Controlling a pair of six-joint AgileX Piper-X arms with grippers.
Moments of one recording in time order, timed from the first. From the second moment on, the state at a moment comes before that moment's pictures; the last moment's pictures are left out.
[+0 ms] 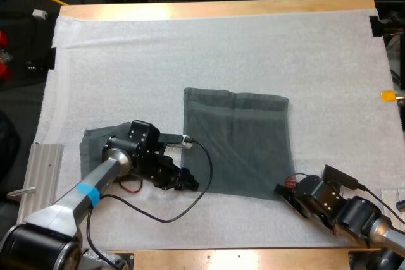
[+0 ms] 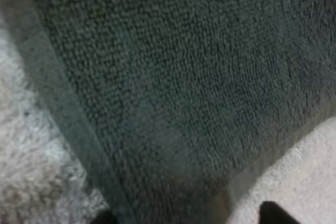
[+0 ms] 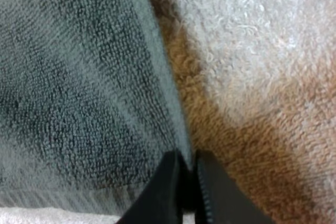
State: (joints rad) left arm -0.29 1.49 -0.63 0.73 0.67 -1.79; right arm 0.84 0.99 -0.33 0.51 0.15 -0.67
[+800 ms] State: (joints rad) left arm -0.39 1.31 -0.63 0.98 0.67 -1.70; right arm 0.85 0.99 -0.53 0.84 0.07 -0.90
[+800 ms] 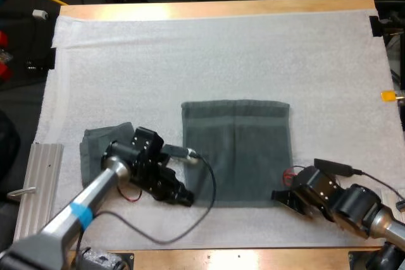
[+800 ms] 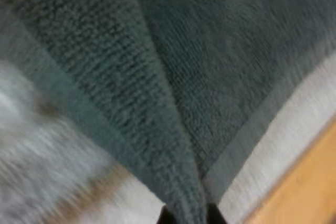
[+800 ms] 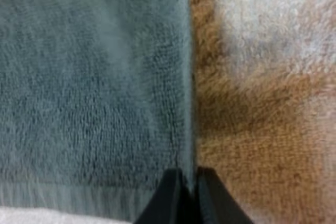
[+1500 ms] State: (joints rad) left arm -0.28 1.27 -0.63 0.75 0.80 -1.86; right arm 0.77 0.98 -0.60 0.74 0.01 -0.72
